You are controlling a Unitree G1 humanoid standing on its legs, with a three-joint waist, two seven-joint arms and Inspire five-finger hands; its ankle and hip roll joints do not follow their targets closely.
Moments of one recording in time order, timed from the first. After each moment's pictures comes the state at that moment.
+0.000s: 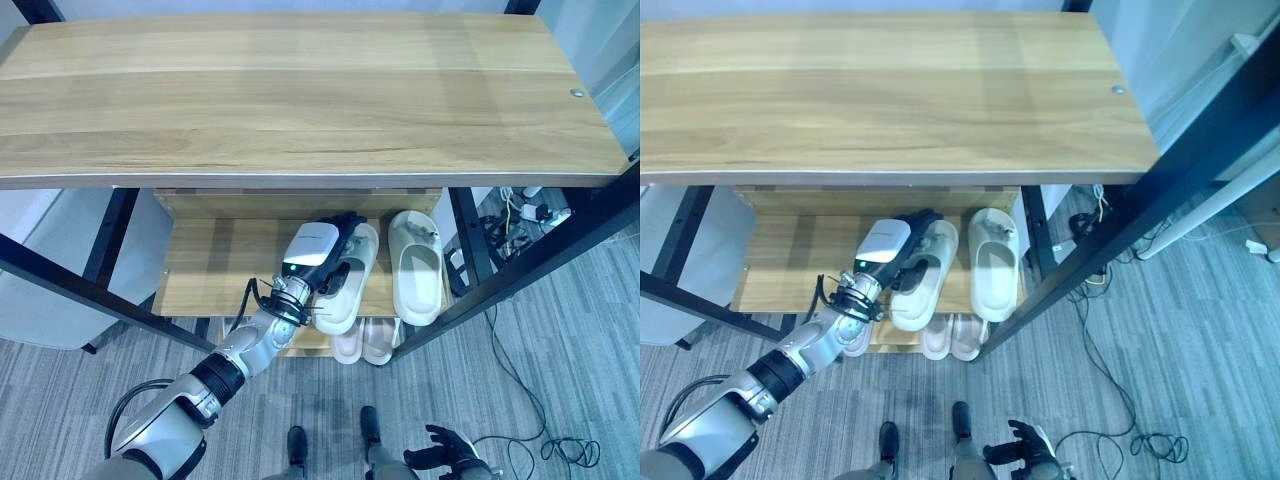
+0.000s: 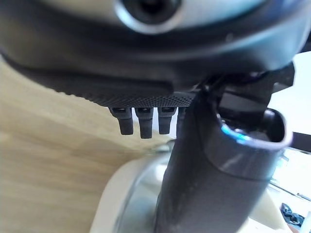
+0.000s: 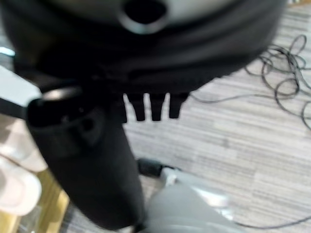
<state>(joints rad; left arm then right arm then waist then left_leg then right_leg) -0.63 0.37 -0.69 0.49 0.56 -0.06 0.43 -0.09 -0.26 0.32 1.25 0.15 -0.10 -0.11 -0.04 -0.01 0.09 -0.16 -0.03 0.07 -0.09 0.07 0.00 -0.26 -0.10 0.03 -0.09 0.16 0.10</state>
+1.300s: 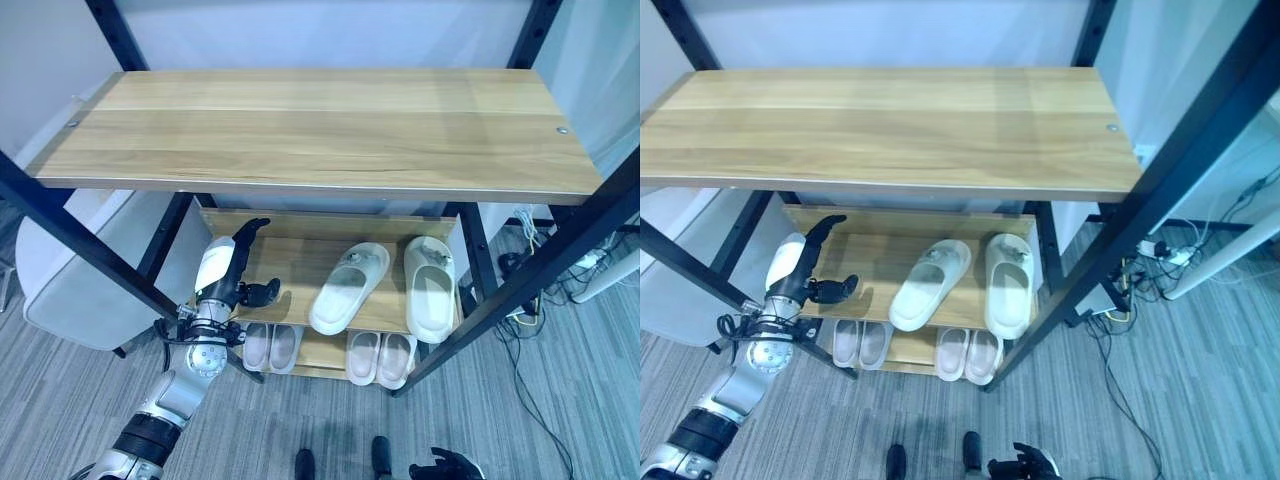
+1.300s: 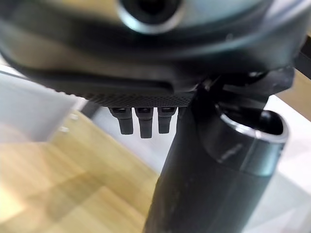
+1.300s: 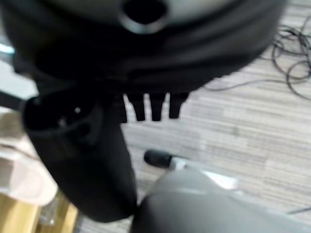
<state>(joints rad) -0.15 0.50 -0.25 0.16 0.24 -0.09 0.30 -0.03 -0.24 0.23 1.25 0.16 -0.07 -0.07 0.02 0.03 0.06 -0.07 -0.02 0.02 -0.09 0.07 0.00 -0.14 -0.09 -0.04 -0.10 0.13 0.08</state>
